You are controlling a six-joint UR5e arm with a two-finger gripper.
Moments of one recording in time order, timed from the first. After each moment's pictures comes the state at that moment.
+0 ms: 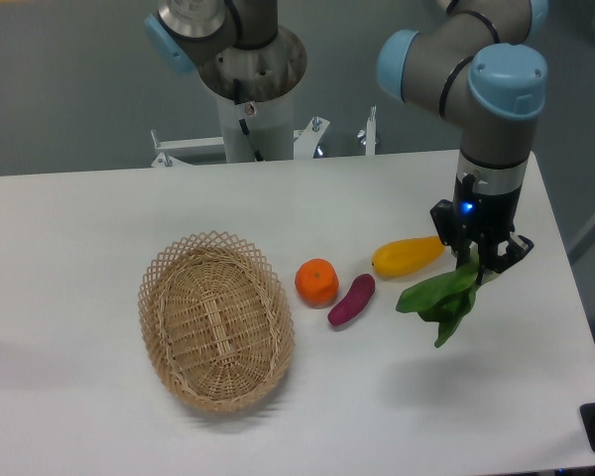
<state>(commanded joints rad) 2.71 -1.89 -1.57 -0.98 1.45 1.48</state>
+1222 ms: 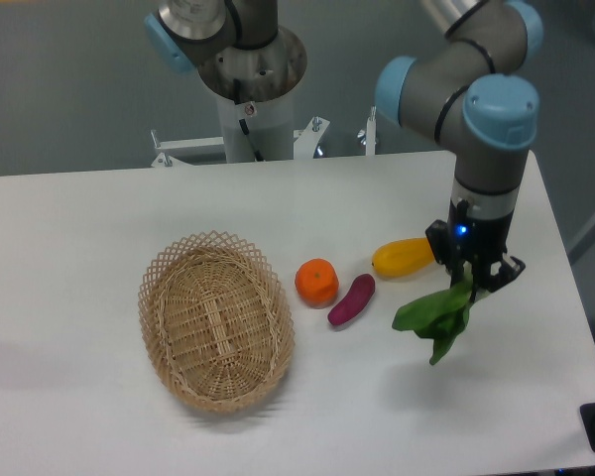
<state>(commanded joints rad) 2.66 -2.03 -1.59 -0.79 1.46 1.37</state>
